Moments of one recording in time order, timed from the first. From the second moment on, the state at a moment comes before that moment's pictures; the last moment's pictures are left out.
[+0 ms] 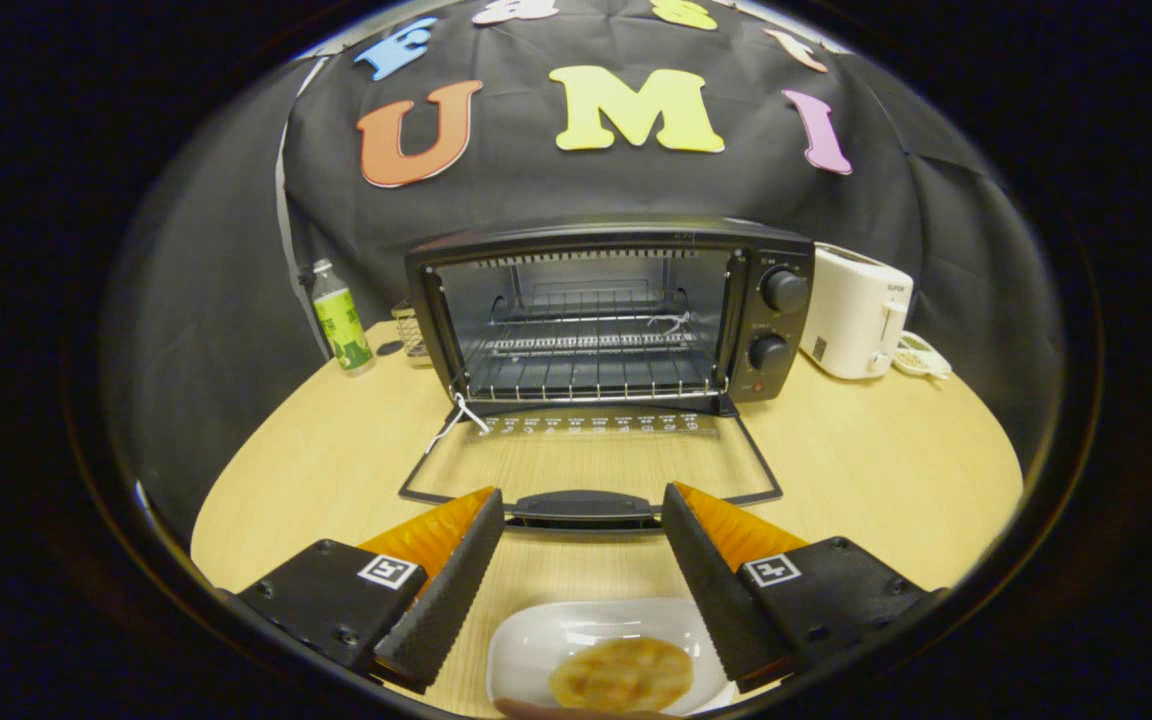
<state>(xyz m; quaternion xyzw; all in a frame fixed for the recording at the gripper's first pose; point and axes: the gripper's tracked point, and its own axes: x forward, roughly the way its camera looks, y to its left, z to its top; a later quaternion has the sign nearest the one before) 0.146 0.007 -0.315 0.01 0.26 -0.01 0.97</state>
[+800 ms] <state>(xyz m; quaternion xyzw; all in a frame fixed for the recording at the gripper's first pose) 0.037 0.001 -0.315 -0.01 0.18 -0.01 0.98</state>
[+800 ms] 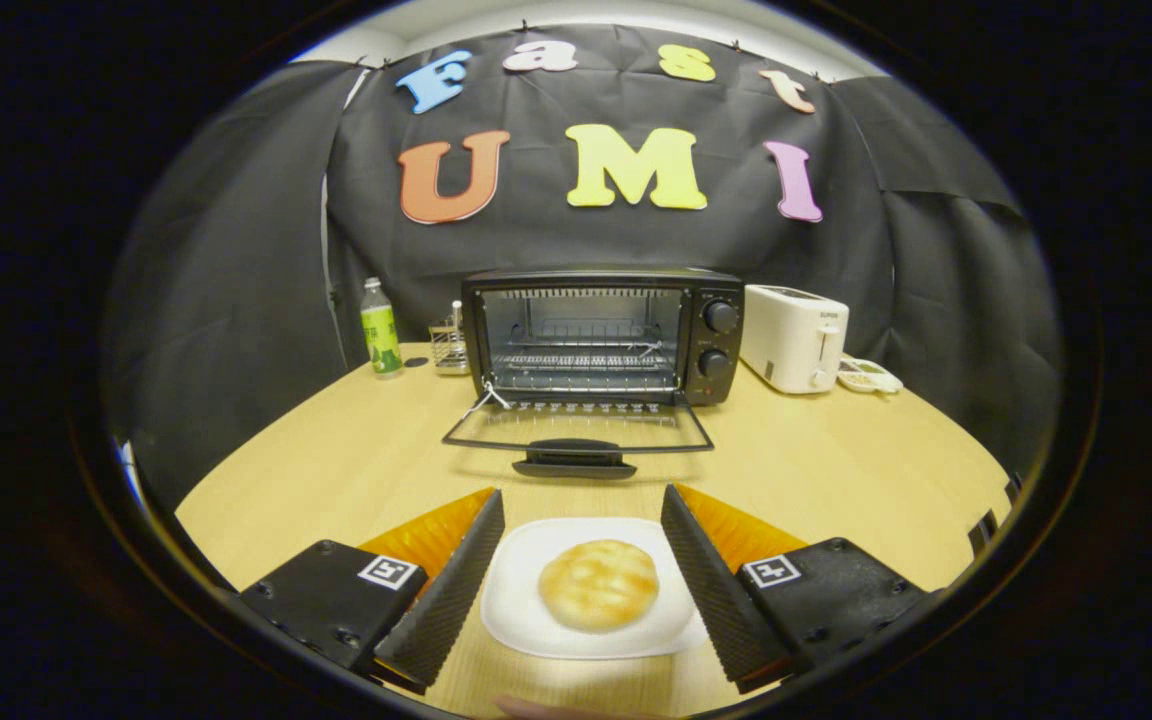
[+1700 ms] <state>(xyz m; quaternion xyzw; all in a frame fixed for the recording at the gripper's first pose) 0.015 -0.004 -0.376 -0.02 0.21 -0.03 0.98</state>
